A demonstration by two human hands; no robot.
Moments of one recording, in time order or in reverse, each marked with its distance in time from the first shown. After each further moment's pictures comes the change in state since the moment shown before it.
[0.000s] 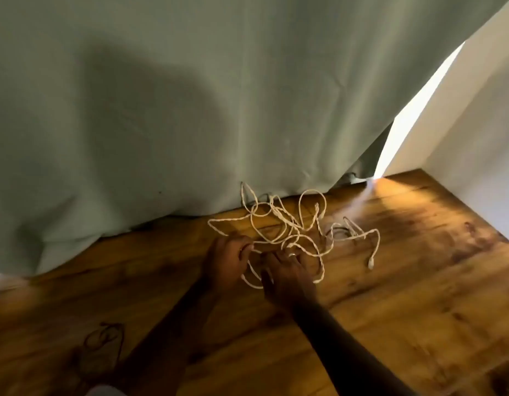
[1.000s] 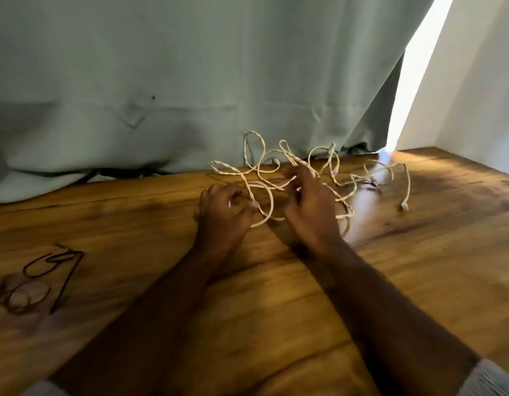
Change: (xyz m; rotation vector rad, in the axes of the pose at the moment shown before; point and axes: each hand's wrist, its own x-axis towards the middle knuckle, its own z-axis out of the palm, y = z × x) left_hand -0.055 -0.055 0.088 -0.209 0.524 0.083; right_hand -0.027 0.017 0.067 0.427 0.530 0.007
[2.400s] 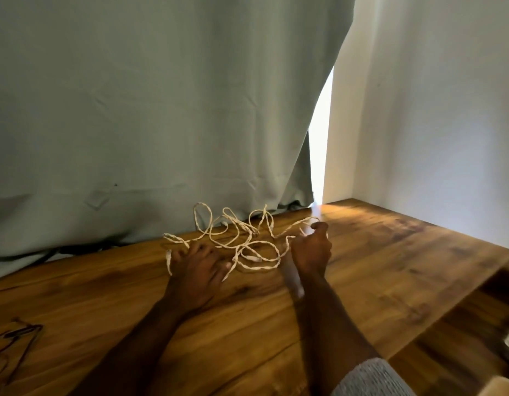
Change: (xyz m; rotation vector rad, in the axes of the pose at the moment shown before) left_hand -0.011 0.035 0.007 0.477 -0.183 0.466; right_hand 0.004 0.061 -0.093 0.041 0.456 0.605
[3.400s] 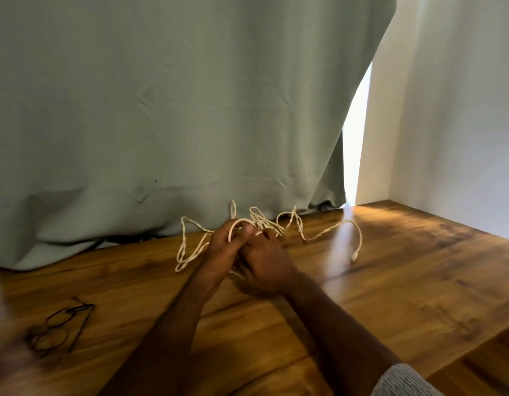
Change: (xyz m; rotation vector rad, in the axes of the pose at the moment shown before) left_hand 0.020 0.018 -0.050 -1.158 0.116 -0.367; right_hand -0.083 -0.051 0.053 -0.284 -0.550 -1.321
